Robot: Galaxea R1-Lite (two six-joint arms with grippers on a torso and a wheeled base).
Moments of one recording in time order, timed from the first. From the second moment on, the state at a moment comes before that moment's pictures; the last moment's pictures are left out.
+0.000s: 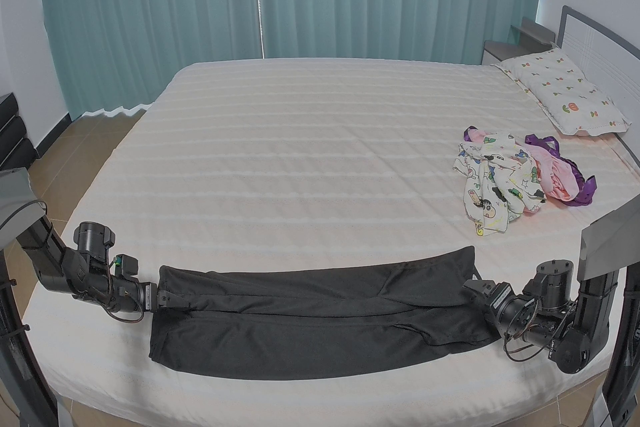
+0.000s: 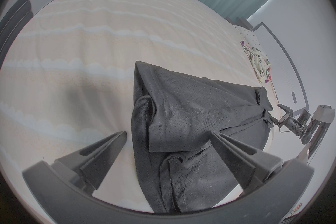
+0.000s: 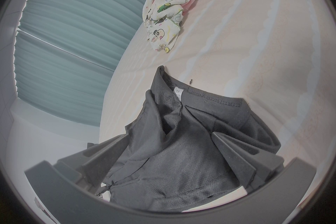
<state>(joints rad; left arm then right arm) 0.17 2.13 -0.72 -0.34 -0.51 0.05 0.23 2.22 -0.13 -1.55 0.04 1.04</state>
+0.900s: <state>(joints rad) 0.15 2.13 -0.71 -0.33 -0.51 0.05 0.23 2.21 -0.13 -1.55 0.05 1.04</state>
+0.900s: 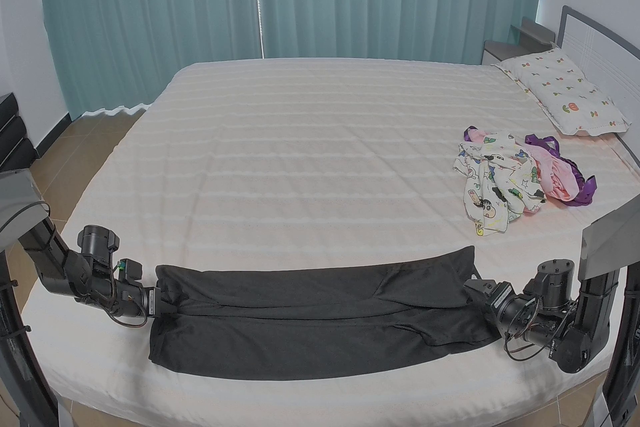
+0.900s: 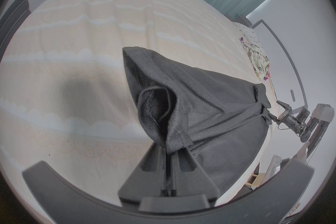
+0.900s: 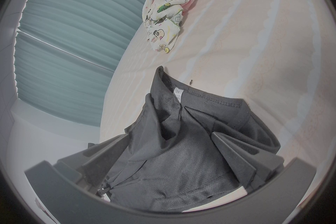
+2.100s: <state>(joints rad) 0.57 2.02 -1.01 0.18 -0.62 0.07 0.22 2.21 -0.13 -1.55 0.05 1.05</state>
